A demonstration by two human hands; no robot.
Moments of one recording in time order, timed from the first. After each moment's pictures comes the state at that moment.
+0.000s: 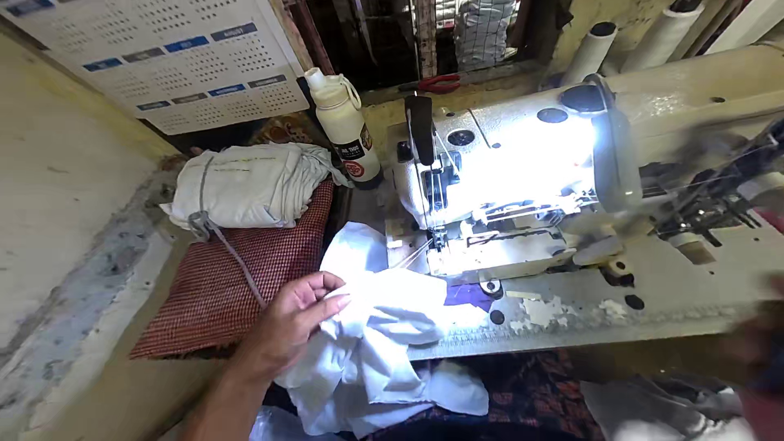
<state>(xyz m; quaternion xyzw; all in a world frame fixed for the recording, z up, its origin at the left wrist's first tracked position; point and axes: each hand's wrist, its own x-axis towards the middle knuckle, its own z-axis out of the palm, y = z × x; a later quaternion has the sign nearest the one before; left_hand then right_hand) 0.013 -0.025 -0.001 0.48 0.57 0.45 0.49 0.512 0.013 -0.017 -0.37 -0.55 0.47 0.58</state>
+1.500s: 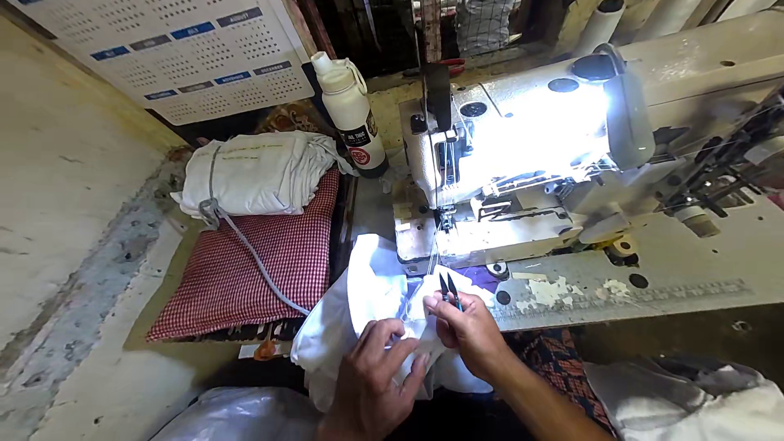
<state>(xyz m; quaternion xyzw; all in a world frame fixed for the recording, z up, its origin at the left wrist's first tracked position) 0.088 -0.092 -0.095 0.75 0.56 0.35 -0.01 0.262 -0.003 -0.092 -0.33 -0.38 0.76 0.41</state>
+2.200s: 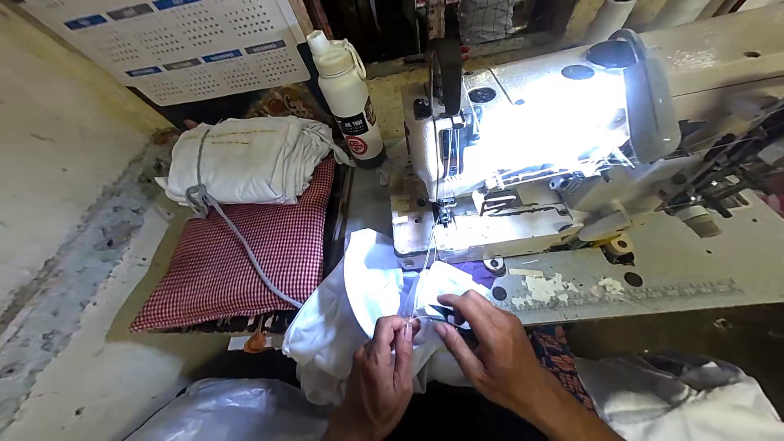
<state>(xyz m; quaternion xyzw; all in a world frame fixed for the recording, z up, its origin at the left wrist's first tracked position) 0.116 -0.090 -0.099 0.65 0.59 0.47 0.11 0.304 -0.015 -0.095 -0.35 -0.82 0.20 0.40</state>
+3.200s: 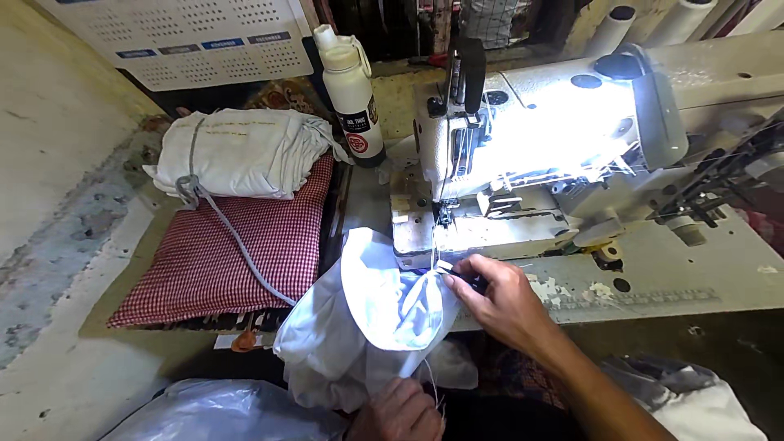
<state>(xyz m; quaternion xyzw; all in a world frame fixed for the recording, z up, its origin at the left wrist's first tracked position) 0.116 -0.141 -0.114 0.84 0.45 0.30 0.09 0.312 0.039 -0.066 -0.44 -0.81 0.25 0.30</state>
